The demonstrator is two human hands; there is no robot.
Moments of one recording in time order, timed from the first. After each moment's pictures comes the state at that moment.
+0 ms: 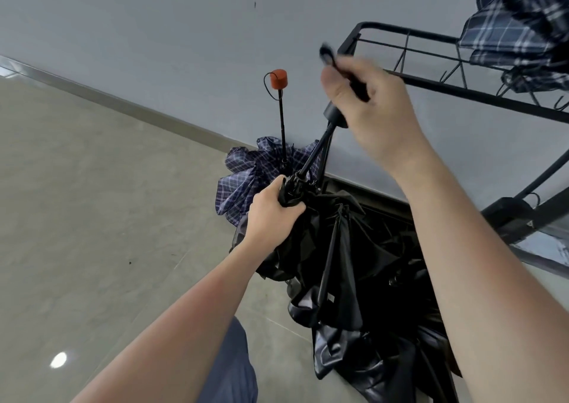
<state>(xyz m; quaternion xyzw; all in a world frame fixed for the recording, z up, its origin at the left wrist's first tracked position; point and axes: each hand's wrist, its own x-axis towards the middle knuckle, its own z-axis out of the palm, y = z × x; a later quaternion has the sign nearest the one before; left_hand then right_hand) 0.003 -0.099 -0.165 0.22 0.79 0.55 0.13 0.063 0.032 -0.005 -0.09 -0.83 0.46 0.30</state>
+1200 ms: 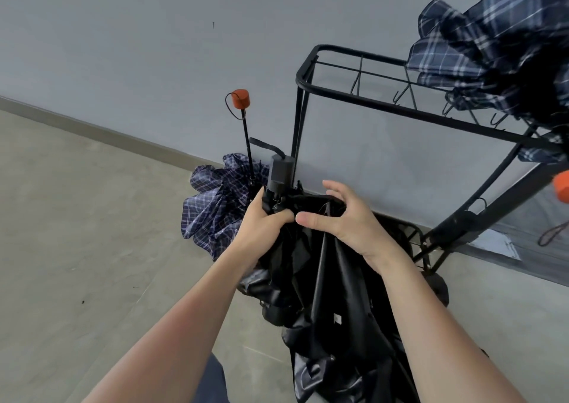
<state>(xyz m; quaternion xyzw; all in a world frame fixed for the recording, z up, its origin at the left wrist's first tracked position) -0.003 -0.066 -0.157 0.23 0.65 0.67 0.28 0.113 0.067 -0.113 -0.29 -0.78 0.55 0.11</state>
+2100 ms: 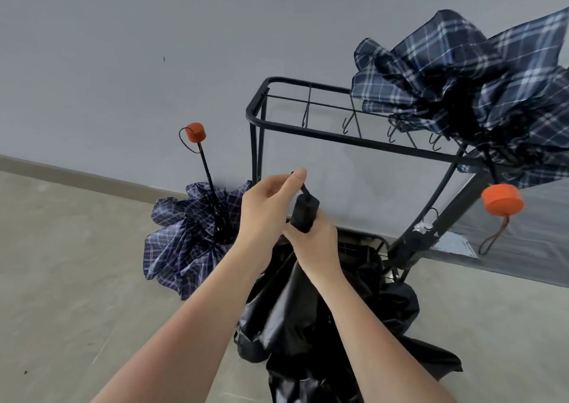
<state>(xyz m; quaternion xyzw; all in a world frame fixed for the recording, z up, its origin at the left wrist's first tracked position) 0.017 -0.001 -0.076 0.20 0.63 0.71 0.26 0.089 0.072 -0.132 -0.34 -0.75 0.47 0.32</state>
